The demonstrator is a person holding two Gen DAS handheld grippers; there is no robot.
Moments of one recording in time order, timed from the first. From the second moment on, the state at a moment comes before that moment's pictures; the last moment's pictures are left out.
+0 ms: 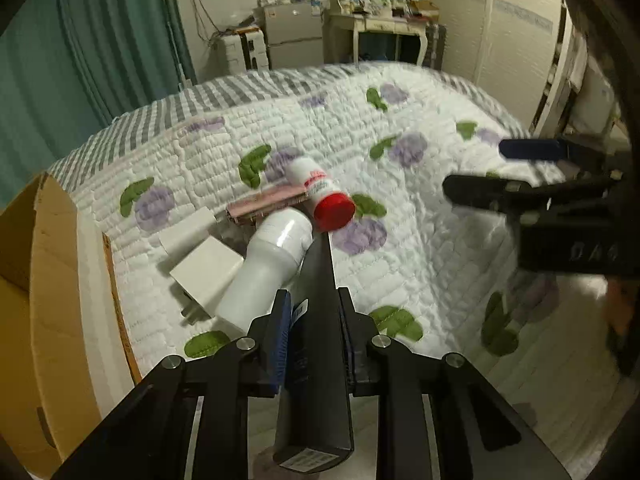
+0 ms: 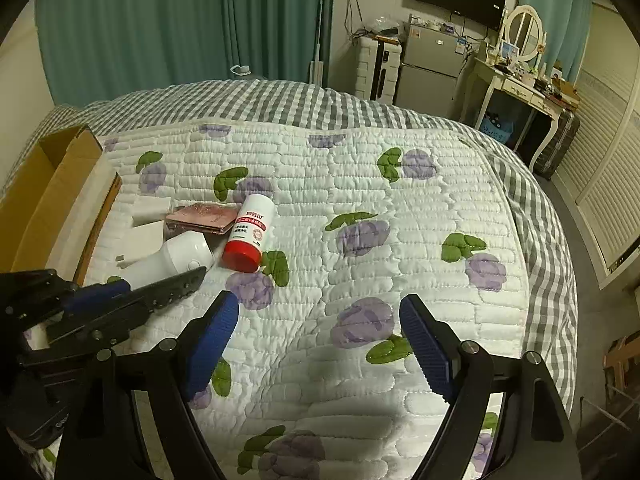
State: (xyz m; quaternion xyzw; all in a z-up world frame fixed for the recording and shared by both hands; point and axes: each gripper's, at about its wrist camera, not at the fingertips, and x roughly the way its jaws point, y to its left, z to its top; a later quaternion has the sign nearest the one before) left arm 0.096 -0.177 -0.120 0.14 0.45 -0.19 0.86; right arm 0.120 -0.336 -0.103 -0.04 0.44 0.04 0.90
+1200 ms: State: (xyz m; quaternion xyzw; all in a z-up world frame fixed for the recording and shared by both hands) left arm 0.173 -0.144 -0.099 0.07 0.40 -0.08 0.91; right arm 0.229 -0.302 -0.146 0.01 0.52 0.11 0.85
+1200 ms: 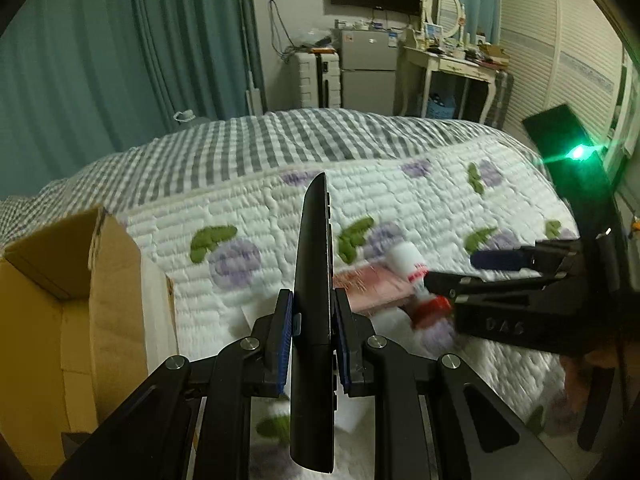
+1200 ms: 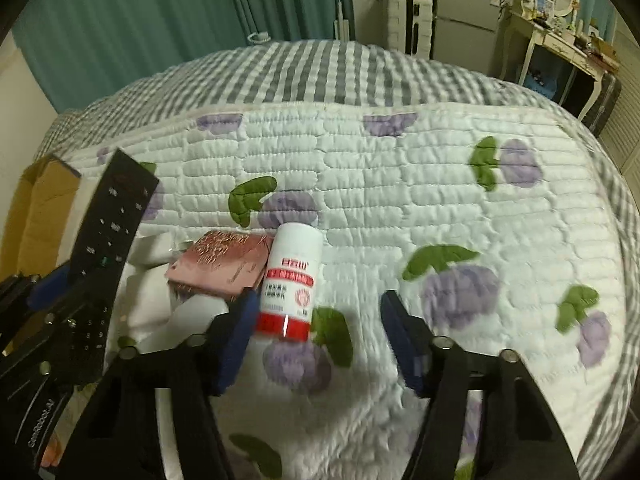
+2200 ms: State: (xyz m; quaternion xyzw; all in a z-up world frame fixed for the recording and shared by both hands) left arm 0.152 -0.134 -0.061 0.04 0.39 -0.09 0.92; right arm 0.200 -0.287 -0.109 -0.01 0.47 0.10 0.88
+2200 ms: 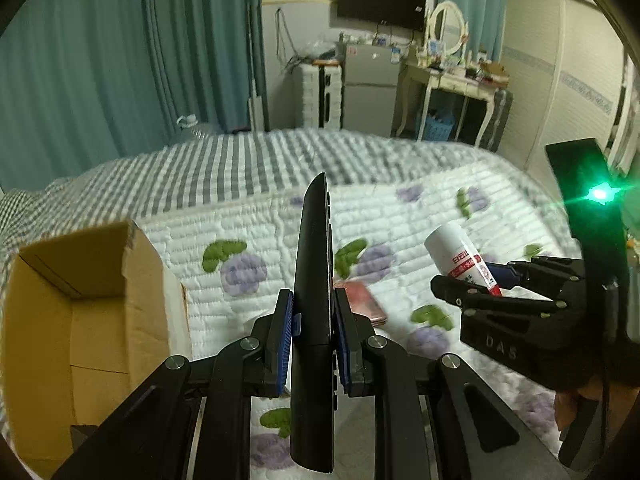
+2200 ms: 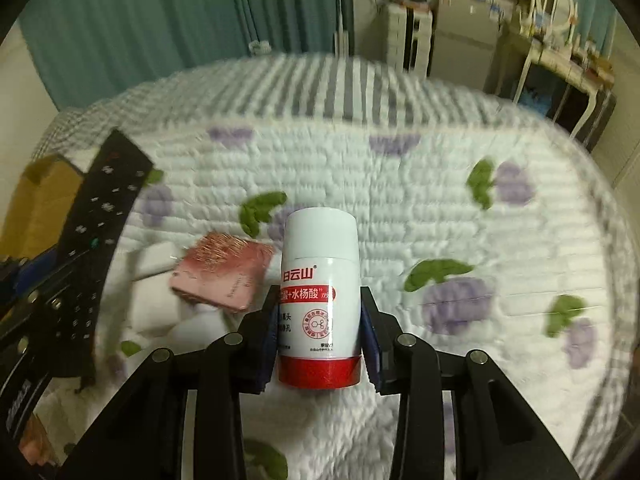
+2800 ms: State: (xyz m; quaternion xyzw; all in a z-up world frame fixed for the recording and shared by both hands) left arm 0.090 -0.006 0.044 0.01 0.33 -0.06 0.94; right arm 0.105 -0.173 0.051 -0.02 0.36 0.15 0.92
